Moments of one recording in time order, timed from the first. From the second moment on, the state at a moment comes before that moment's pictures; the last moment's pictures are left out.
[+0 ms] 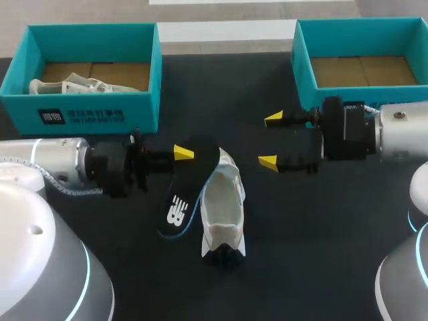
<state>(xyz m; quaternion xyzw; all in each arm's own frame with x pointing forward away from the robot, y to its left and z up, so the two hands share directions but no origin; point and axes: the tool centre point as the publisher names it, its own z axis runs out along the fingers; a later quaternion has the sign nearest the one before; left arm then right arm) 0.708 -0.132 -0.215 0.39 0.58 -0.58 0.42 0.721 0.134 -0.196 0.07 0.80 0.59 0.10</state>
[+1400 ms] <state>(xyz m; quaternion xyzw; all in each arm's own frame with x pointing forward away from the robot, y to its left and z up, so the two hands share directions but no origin) 0.708 -0.132 -0.215 0.39 0.58 -0.58 0.42 0.720 0.139 -0.201 -0.04 0.81 0.55 0.20</state>
